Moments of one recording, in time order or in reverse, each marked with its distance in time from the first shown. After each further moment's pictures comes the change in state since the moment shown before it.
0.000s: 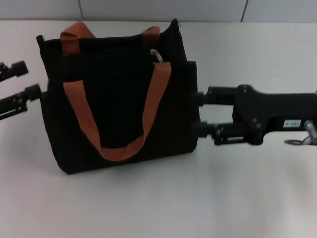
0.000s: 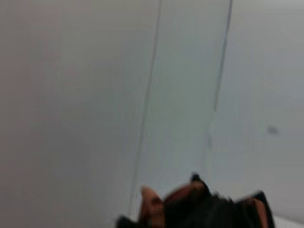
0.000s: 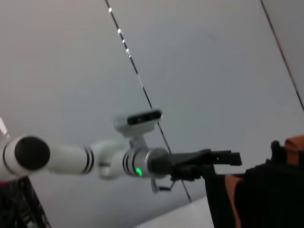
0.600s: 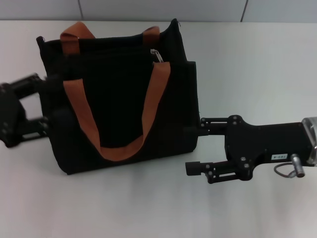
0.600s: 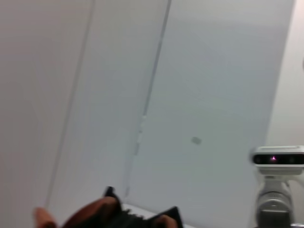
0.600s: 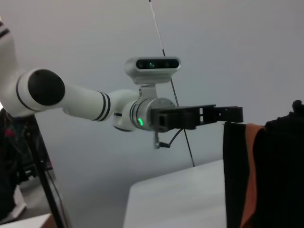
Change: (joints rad) left arm -0.036 -0.041 0.035 0.018 0.054 0.167 -0.049; right arm 0.005 0.011 -0.006 0.117 -0.114 0.027 -0.263
